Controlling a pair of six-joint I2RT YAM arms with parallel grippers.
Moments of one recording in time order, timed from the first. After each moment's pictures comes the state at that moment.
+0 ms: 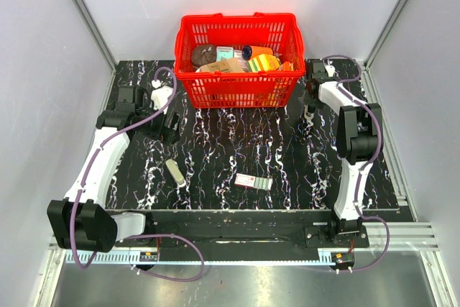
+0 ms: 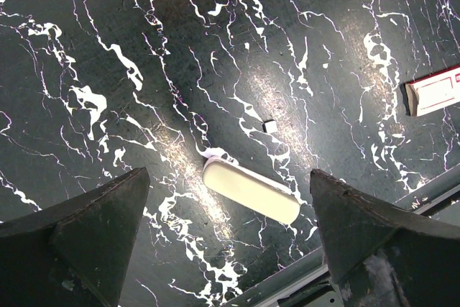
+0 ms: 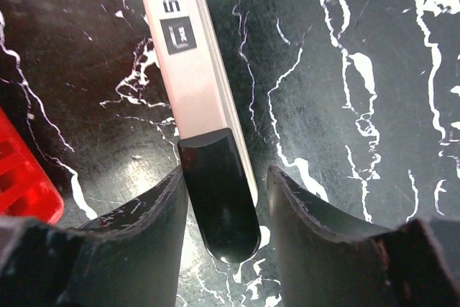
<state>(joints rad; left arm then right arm) -0.08 1.23 1.14 -0.85 0.36 0.28 0.12 2.11 1.61 -0.49 0.34 0.42</state>
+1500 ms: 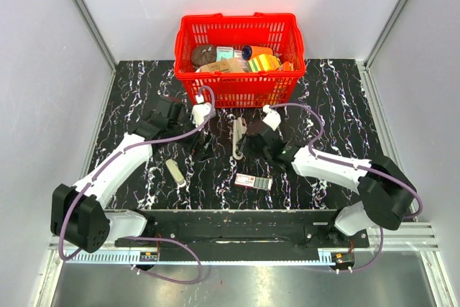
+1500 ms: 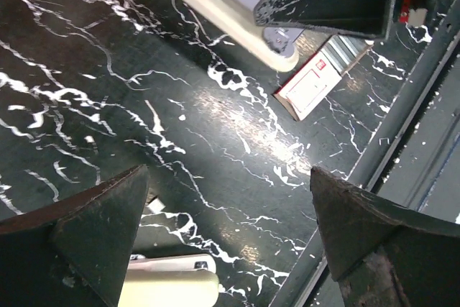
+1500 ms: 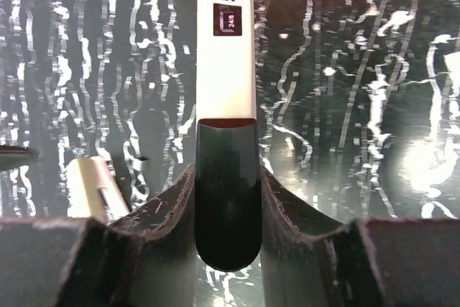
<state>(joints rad) -0.40 1.25 1.00 -0.61 0.53 0.27 0.85 1.48 0.89 -0.09 0.31 0.94</state>
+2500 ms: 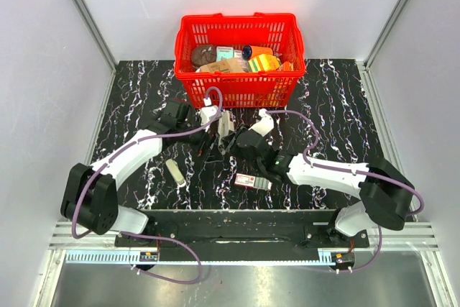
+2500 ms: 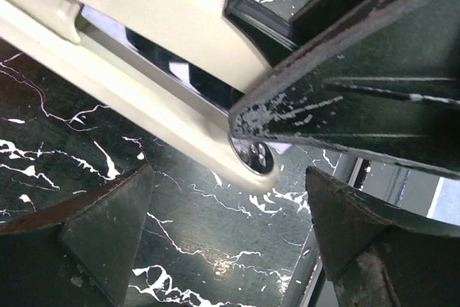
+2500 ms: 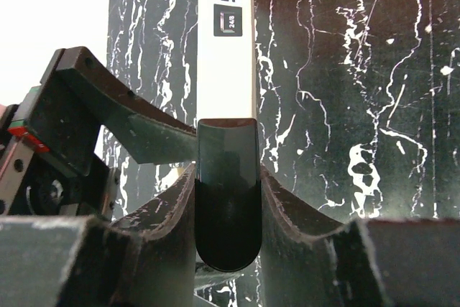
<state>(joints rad) -0.42 1.39 0.93 -0.43 0.74 0.23 1.02 1.47 0.89 0.11 0.50 1.10</state>
